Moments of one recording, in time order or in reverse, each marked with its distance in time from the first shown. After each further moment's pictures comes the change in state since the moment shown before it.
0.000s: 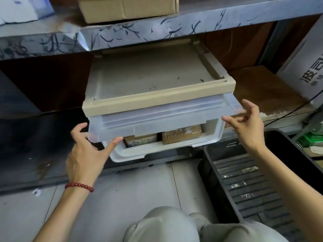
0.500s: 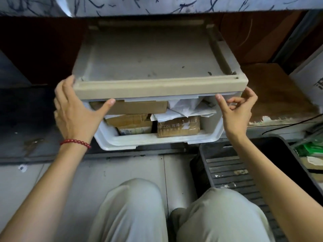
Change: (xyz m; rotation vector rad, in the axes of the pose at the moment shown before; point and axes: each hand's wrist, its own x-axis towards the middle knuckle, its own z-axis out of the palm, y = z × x) left_hand 0.057 0.033 0.026 0.065 0.215 0.026; right_hand 0.046 0.006 0.049 0.029 0.115 -0.026
